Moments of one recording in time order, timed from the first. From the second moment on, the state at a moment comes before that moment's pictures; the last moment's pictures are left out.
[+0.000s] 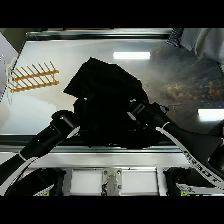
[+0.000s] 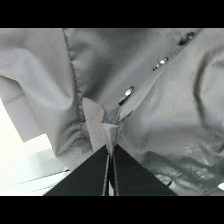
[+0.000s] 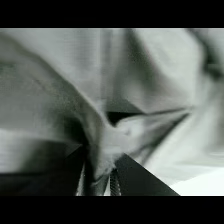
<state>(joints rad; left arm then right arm) -0.74 -1.02 0.85 1.75 -1.09 -2.08 0.67 -1.49 1.06 -1.71 1.31 2.14</state>
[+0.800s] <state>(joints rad) -0.62 -0.82 1.54 1.60 -1.20 -1.95 0.54 -1.18 1.86 -1.86 1.81 1.73</state>
